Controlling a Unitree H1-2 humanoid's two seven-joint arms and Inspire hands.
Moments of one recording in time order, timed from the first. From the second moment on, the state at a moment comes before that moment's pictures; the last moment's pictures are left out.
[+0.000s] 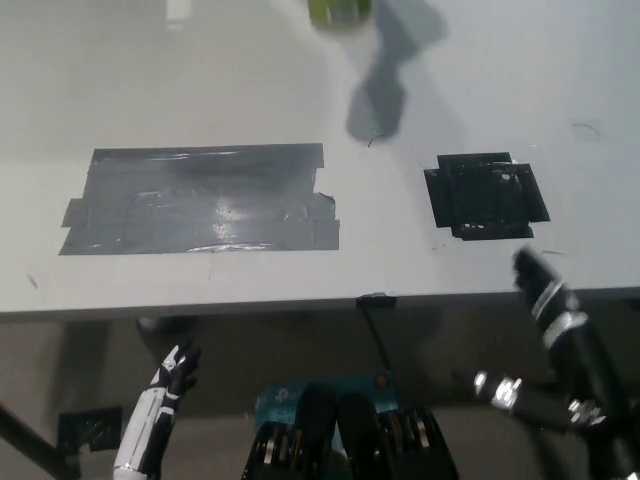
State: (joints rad) left_arm 0.08 0.13 -0.05 0.04 0.10 -0.14 -0.03; right_arm 0.01 -0.12 0.05 -0.41 0.04 0.01 0.11
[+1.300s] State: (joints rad) left_arm 0.13 0.11 -0.05 0.05 0.10 -0.18 -0.03; right_arm -0.97 -0.04 -0.04 0.60 0.07 0.24 0.08
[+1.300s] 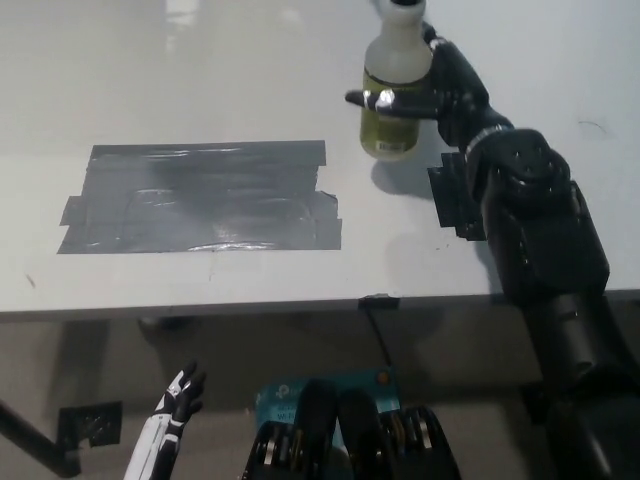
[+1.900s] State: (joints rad) left_arm 0.11 0.11 -0.05 0.04 0.10 -0.17 -0.03; right_arm -1.01 -0.02 -0.08 0.70 0.13 0.21 0.11
